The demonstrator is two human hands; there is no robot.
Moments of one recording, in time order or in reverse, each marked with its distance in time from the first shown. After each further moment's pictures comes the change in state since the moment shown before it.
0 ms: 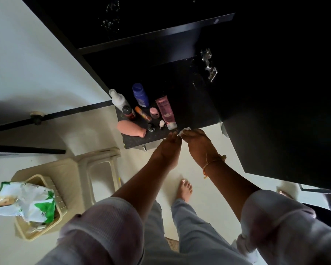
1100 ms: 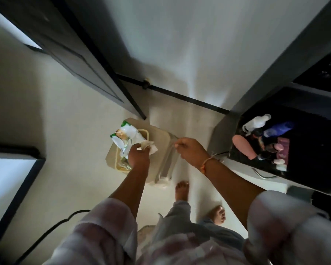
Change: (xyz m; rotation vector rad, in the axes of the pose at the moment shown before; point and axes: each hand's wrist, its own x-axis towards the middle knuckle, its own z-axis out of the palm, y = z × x) left_hand -0.281 -0.292 -0.023 -1.181 1.005 -1.292; right_hand 0.046 -0.362 0.082 0.485 -0.655 -0.027
